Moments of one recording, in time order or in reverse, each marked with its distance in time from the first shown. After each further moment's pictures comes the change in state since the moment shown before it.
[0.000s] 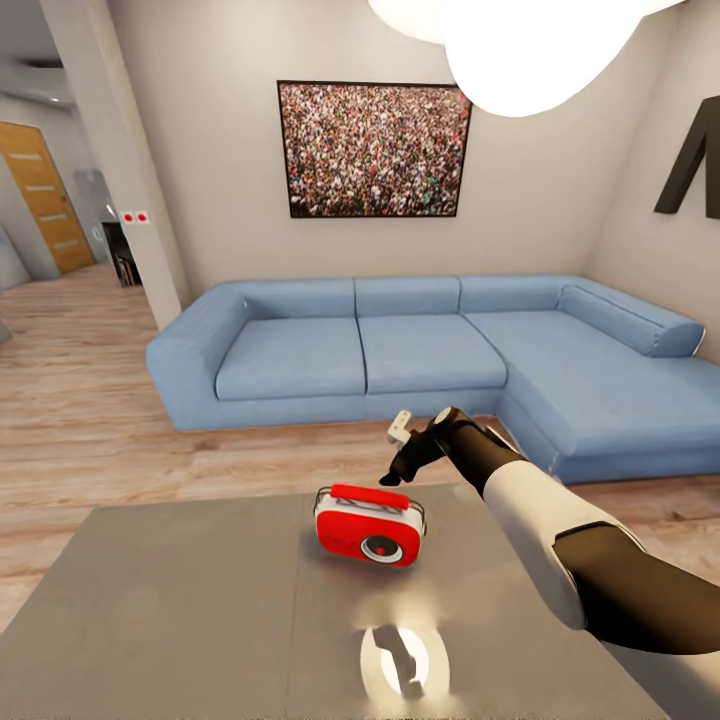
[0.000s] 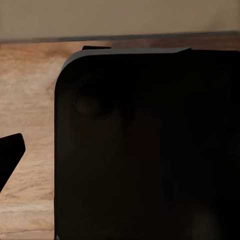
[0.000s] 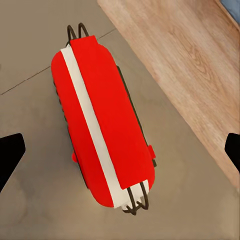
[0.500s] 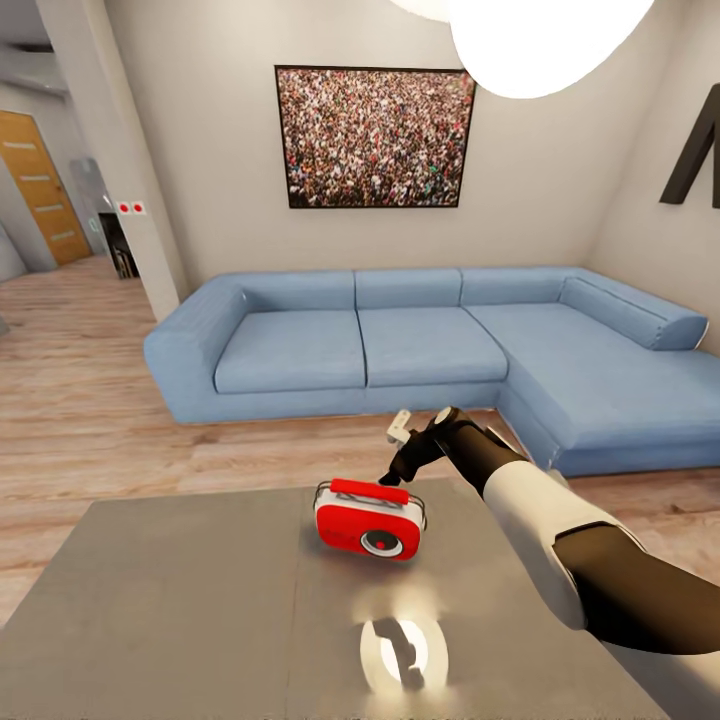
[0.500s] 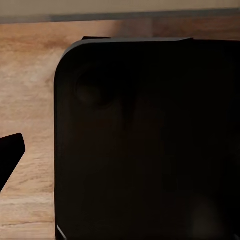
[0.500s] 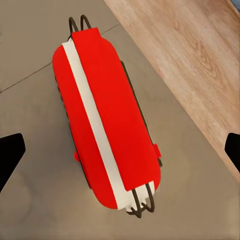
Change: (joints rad) left arm 0.000 0.000 0.000 0.000 0.000 0.000 0.000; right arm 0.000 0.000 0.000 0.001 0.000 -0.006 -0.001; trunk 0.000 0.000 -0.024
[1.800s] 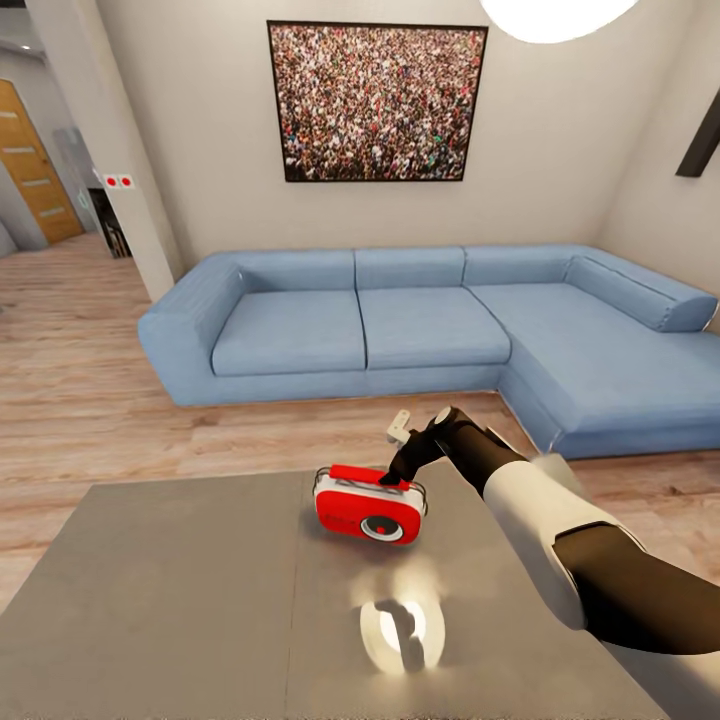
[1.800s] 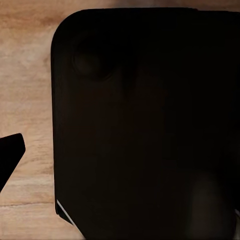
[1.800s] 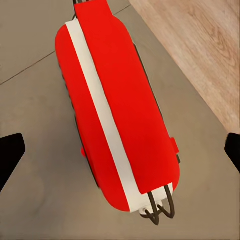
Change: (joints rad) left arm 0.000 -0.002 0.000 0.000 0.000 0.000 0.000; right arm 0.000 0.000 0.000 0.000 0.000 -0.002 0.000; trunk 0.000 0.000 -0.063
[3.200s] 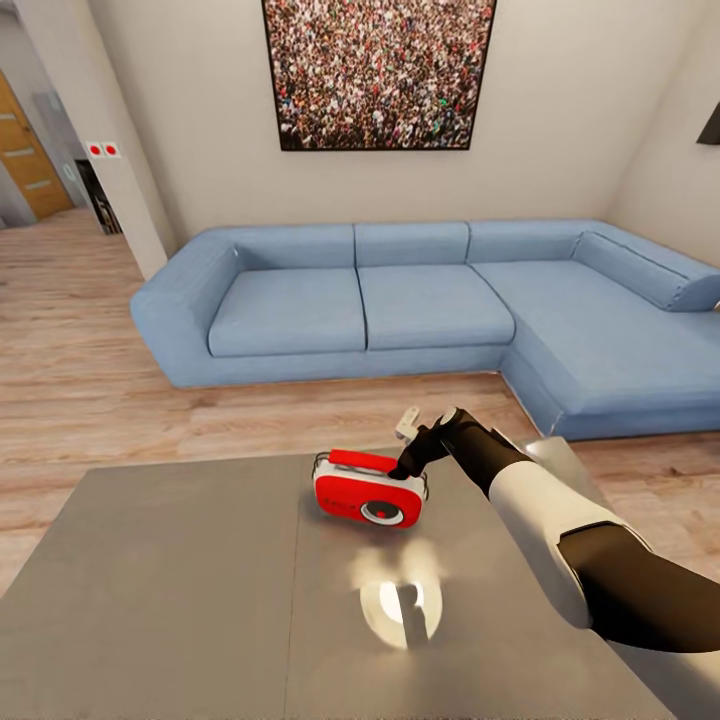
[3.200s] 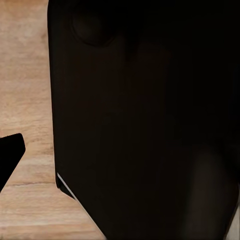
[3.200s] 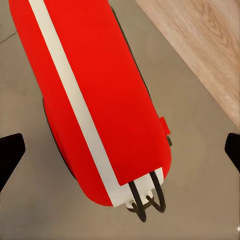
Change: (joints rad) left arm 0.000 0.000 0.000 0.000 0.000 0.000 0.000; right arm 0.000 -0.018 -0.002 0.008 0.000 -0.007 -0.093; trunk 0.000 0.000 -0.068
